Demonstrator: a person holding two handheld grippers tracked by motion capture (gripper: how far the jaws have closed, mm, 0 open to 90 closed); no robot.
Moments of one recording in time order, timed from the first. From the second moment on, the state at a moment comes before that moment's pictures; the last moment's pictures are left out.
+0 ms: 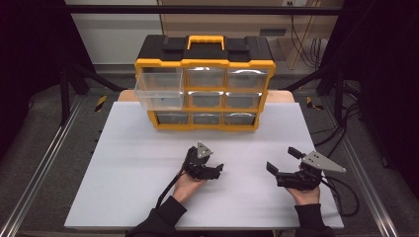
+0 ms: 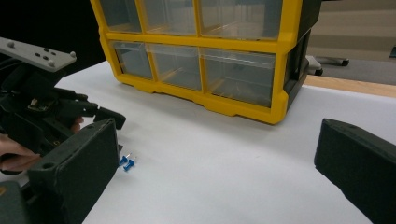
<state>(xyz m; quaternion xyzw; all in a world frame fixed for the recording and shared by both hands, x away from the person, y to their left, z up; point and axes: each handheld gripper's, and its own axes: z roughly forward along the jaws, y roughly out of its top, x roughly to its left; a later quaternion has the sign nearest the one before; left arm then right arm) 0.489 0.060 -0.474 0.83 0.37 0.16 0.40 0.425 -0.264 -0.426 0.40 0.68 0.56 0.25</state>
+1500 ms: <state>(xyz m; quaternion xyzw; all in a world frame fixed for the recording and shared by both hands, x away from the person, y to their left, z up) 0.478 0.050 -0.476 0.84 0.35 0.17 0.38 0.425 -0.265 -0.425 0.40 0.68 0.56 0.25</state>
